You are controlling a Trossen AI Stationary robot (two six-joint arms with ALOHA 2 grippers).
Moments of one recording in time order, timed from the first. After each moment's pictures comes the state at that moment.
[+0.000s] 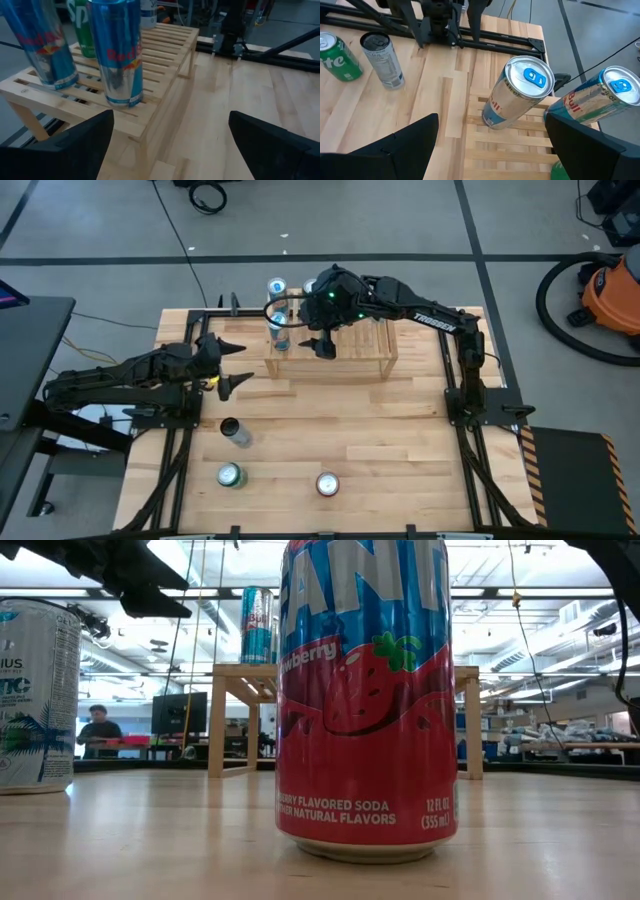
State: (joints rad) left arm 0.12 0.50 0.56 -0.35 -0.23 -0.10; right arm -0.22 1.95 2.28 -1.01 -0.10 -0.31
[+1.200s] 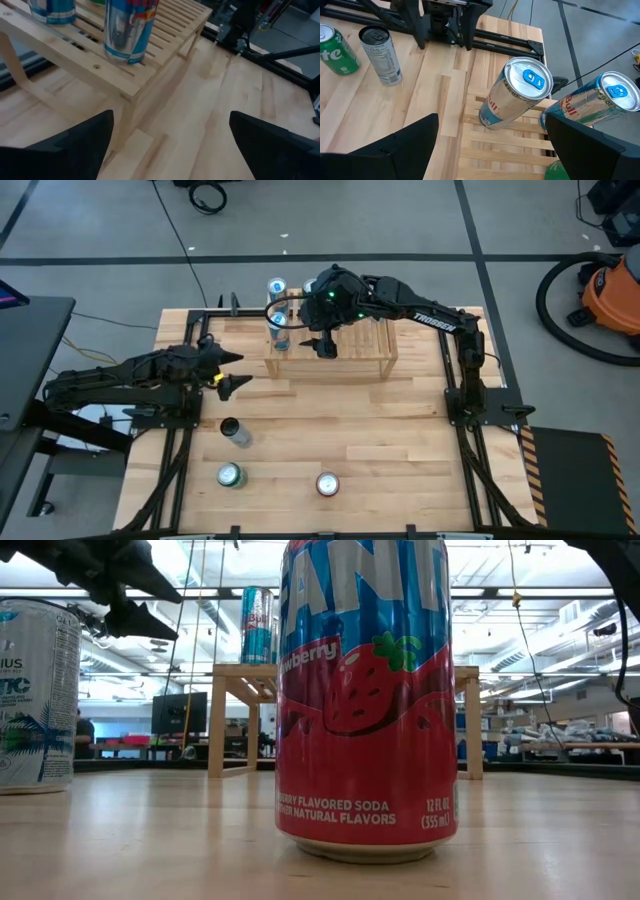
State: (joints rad) left arm 0.13 0.51 0.56 -0.47 -0.21 -0.40; right arm -0.22 1.95 2.28 -1.00 -0.10 -0.36
